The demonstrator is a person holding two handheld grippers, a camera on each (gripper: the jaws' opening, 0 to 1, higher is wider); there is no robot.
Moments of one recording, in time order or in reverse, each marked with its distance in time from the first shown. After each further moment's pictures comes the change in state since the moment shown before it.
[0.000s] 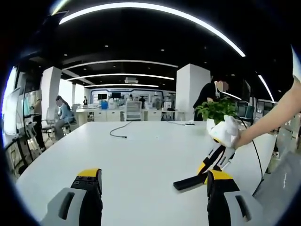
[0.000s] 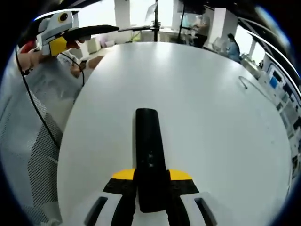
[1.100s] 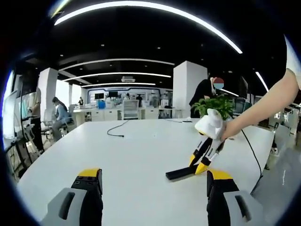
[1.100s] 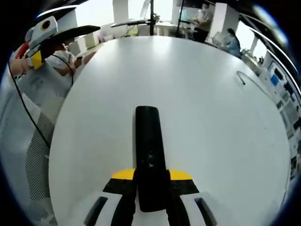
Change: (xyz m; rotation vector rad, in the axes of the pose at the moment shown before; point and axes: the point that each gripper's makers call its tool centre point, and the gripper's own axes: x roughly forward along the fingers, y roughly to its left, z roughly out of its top) left arm 0.001 -0.008 0.000 0.023 0.010 -0.032; right arm 0.002 -0.037 0.002 0.001 0.060 0.002
